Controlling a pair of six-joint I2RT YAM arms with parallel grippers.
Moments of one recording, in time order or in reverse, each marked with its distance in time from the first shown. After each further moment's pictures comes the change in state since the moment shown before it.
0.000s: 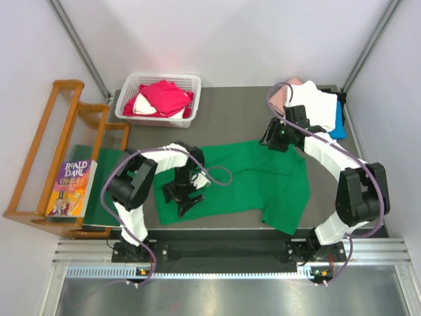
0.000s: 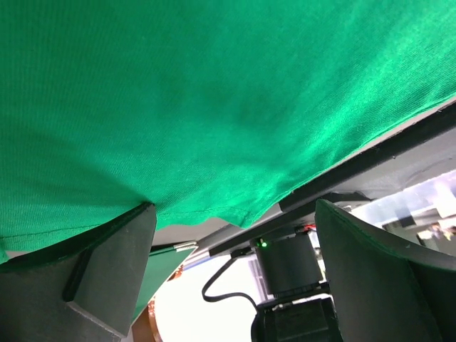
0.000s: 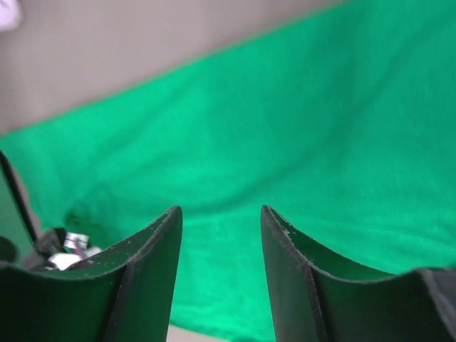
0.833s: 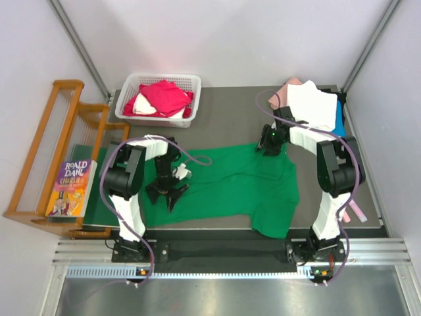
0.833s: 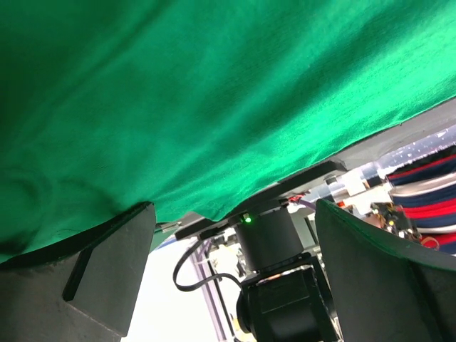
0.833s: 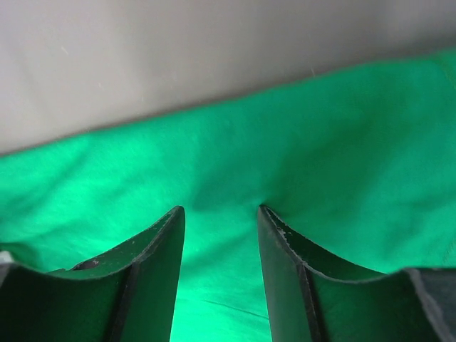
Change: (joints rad) left arm 0.296 0.085 0.040 -0.115 0.062 0.025; right arm -0.008 0.330 0.143 -0.009 0.005 -0.016
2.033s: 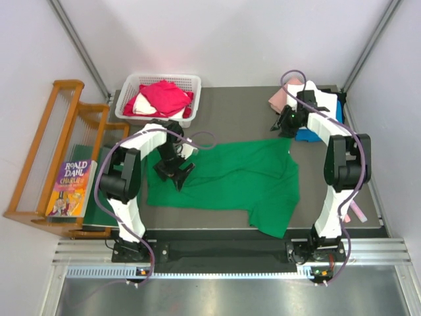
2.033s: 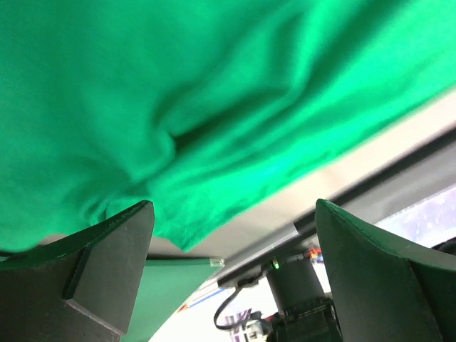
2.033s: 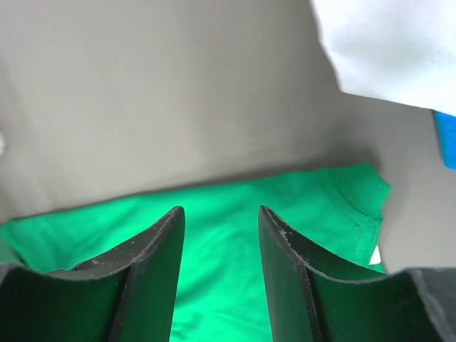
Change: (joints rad) left arm -0.014 -0.043 0.203 0.091 0.039 0.016; right arm -0.182 0.077 0.235 -0.073 -0.055 0.006
